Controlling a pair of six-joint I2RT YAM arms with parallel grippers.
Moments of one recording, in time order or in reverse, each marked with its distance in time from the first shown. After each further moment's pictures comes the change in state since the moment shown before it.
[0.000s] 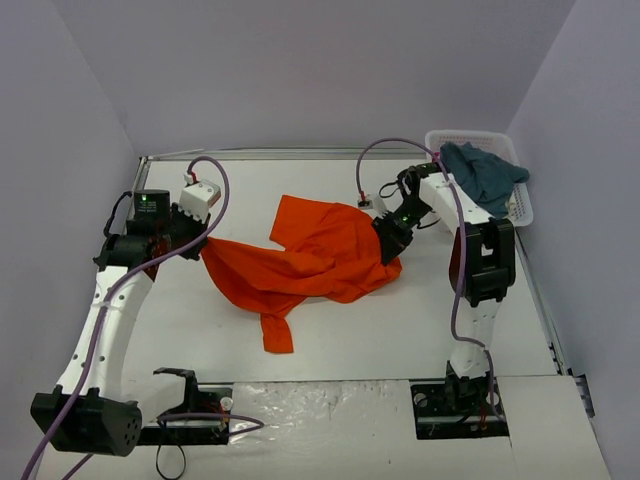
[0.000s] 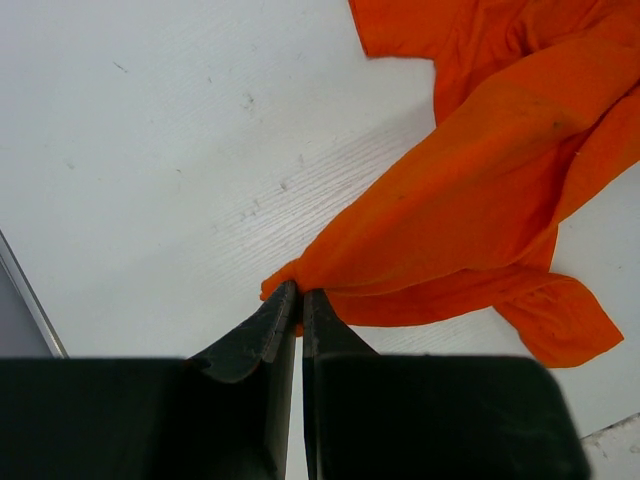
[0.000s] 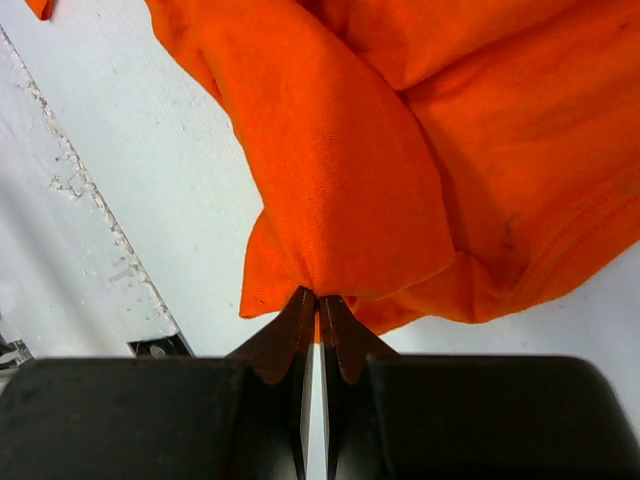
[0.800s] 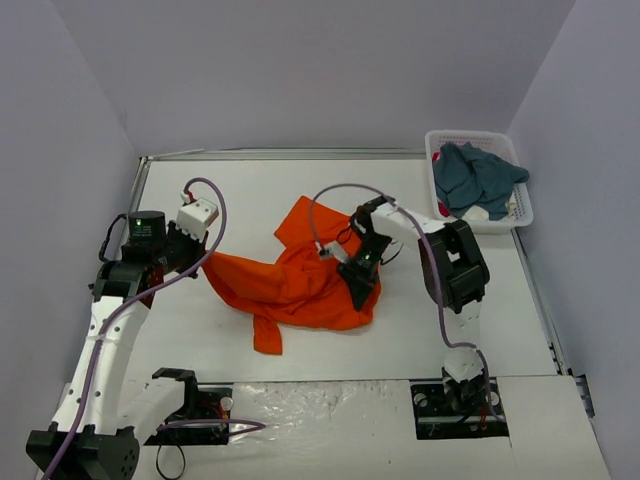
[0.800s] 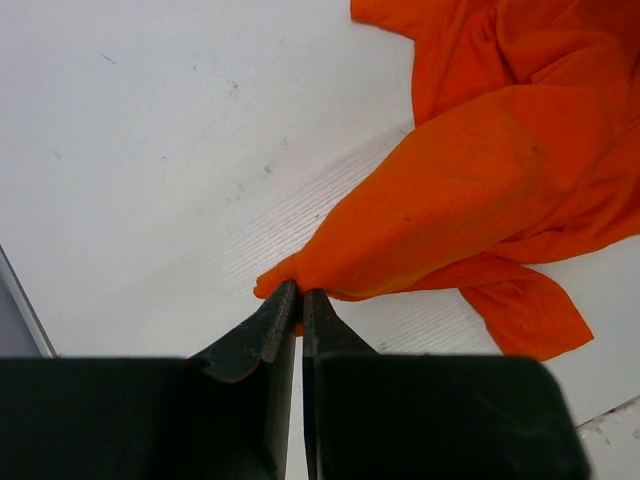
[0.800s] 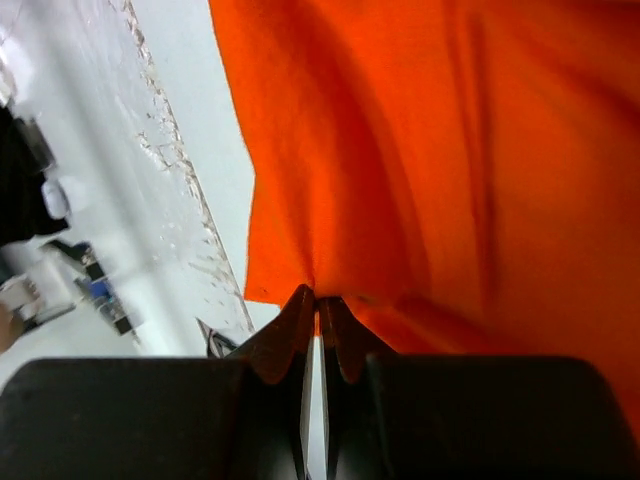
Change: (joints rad) left arm 0.000 -0.172 -0.143 0.024 0.024 0.010; right arm 0.320 0.066 -0.267 0.051 -0.107 0.014
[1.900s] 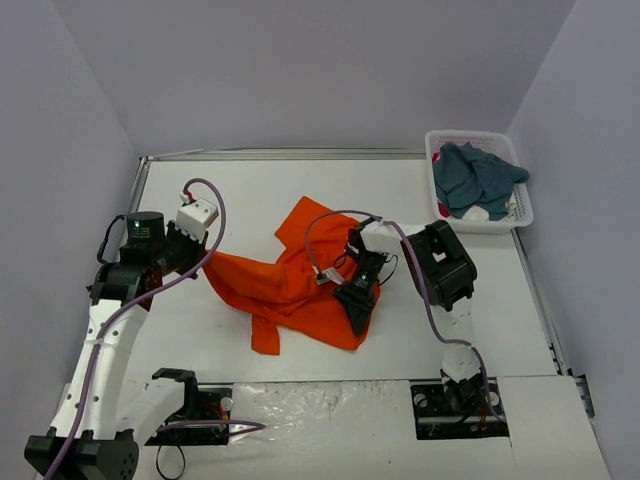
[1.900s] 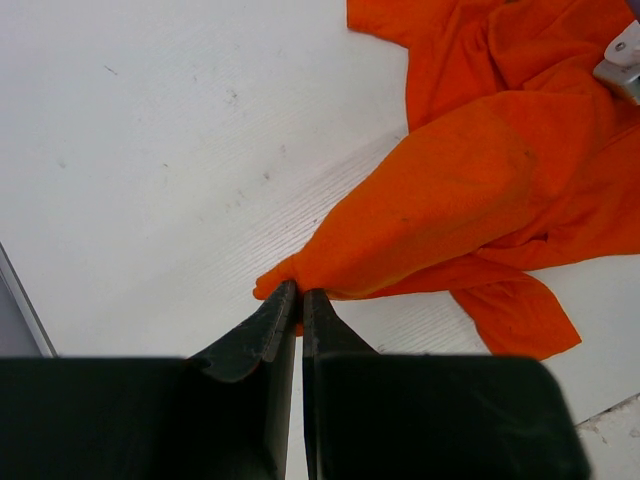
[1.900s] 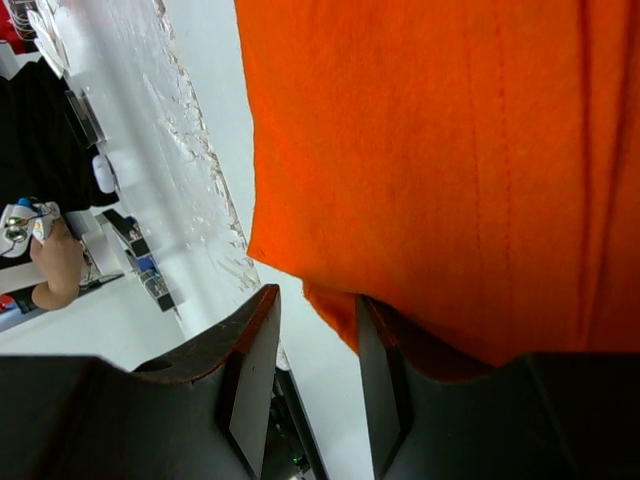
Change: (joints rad) left arm -0.007 -0.008 0.013 -0.006 0.002 0.001; right arm 0.019 0.039 -0.093 0.000 -0.061 -0.030
